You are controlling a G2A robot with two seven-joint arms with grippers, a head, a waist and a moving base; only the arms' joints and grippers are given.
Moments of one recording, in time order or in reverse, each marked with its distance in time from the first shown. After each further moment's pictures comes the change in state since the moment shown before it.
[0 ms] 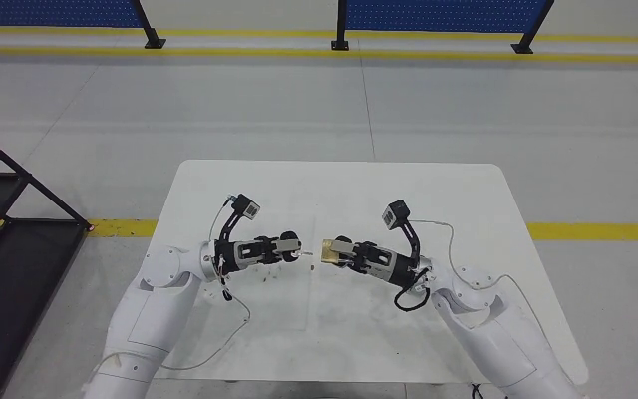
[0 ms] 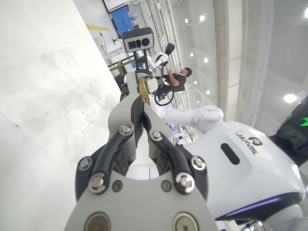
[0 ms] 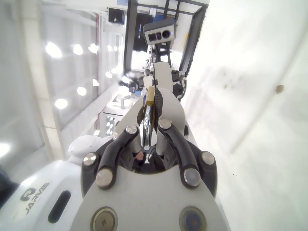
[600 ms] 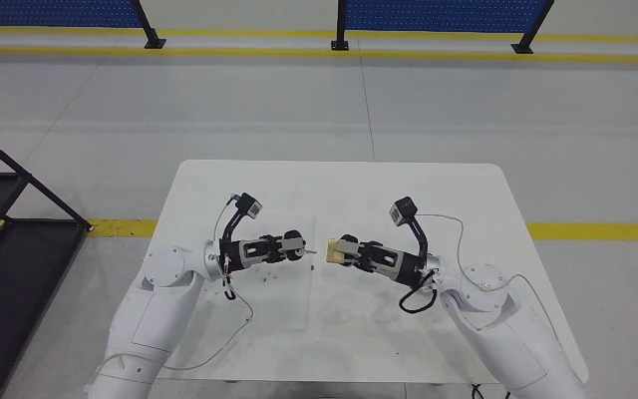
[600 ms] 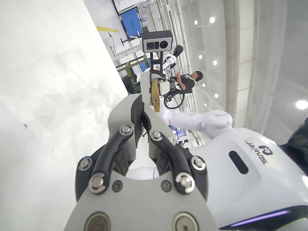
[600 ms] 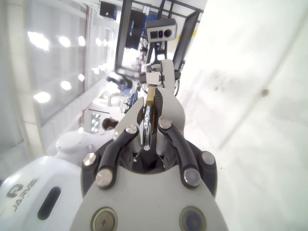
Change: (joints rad) left arm 0.003 -0.014 -0.001 -0.028 0.078 0.035 0.043; right arm -0.021 0.023 0.043 -0.054 -0.071 -0.002 0.011
